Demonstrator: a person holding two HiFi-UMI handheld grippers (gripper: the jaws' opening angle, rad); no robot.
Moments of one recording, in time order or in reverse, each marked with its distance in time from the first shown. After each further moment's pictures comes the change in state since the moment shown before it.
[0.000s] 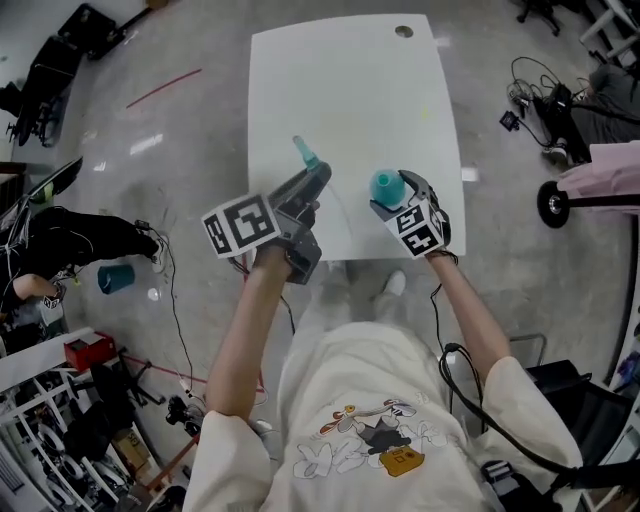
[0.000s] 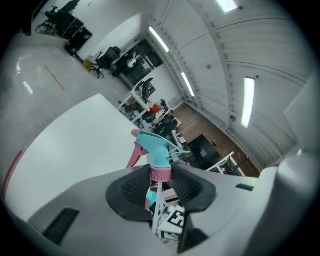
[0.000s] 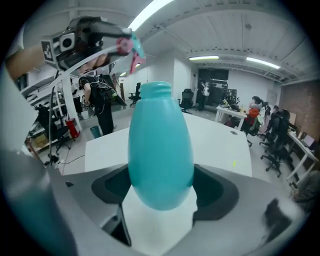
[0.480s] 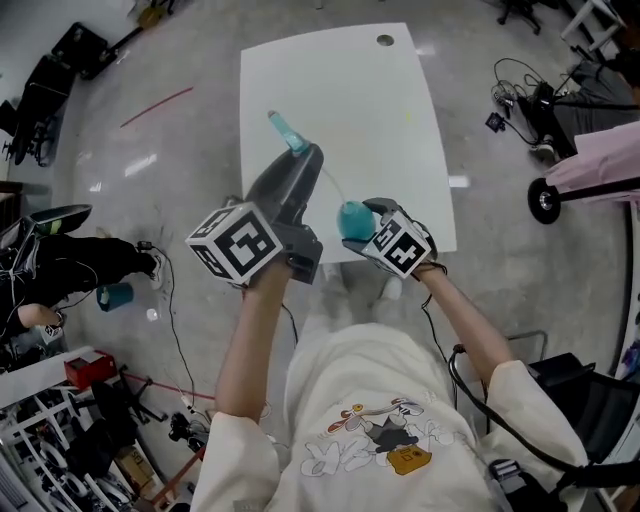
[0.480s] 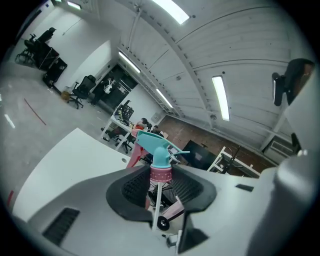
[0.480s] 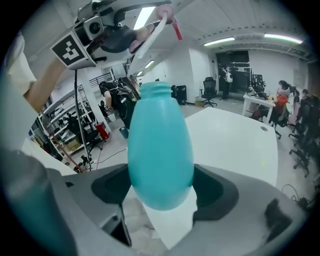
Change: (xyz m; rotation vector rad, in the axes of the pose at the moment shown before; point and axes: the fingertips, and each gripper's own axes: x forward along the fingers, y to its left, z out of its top) left arm -0.038 -0.098 0.029 0.277 -0.211 -0.087; right arm -0.066 0.107 0.032 0.003 0.081 0.328
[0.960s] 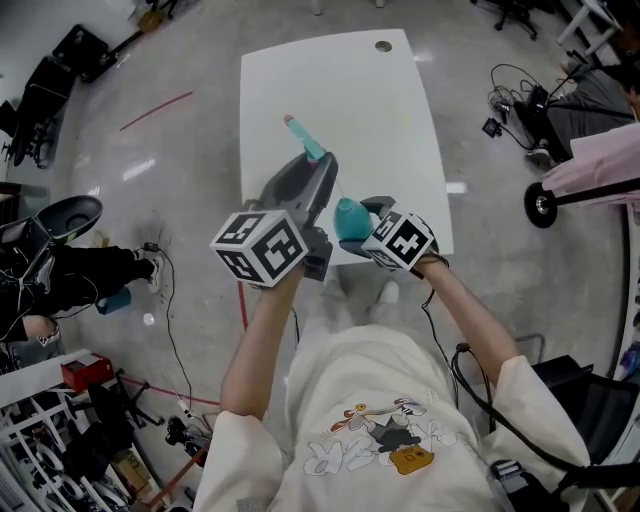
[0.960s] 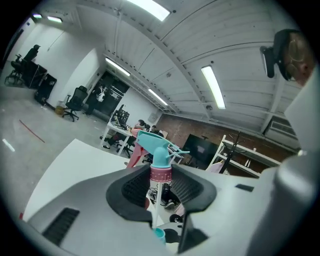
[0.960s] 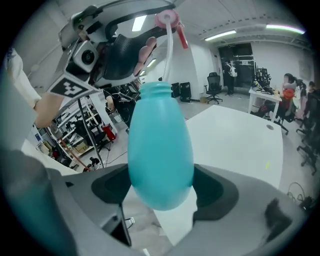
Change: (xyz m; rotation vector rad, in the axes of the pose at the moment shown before) left arm 0.019 -0.005 -0.024 0.165 -0.002 0.028; right arm -0.016 -0.004 0.012 0.010 0.023 0.073
